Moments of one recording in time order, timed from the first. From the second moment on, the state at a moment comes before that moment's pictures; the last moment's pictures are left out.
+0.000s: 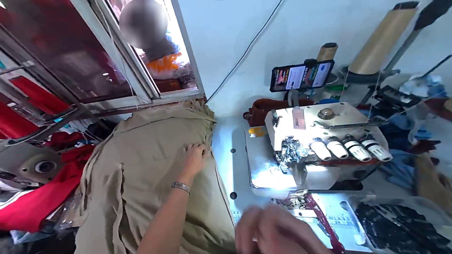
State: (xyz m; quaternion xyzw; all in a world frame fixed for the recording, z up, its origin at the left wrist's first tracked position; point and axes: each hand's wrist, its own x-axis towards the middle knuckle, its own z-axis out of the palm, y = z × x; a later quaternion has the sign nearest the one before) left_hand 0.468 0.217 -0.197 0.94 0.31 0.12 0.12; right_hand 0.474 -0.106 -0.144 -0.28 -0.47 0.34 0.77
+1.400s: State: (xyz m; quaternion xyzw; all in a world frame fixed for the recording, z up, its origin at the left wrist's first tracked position) left_hand 0.384 0.087 -0.160 0.83 0.04 0.21 0.51; right_hand 0.489 -0.059 -0.219 -0.49 -0.39 0.12 0.77
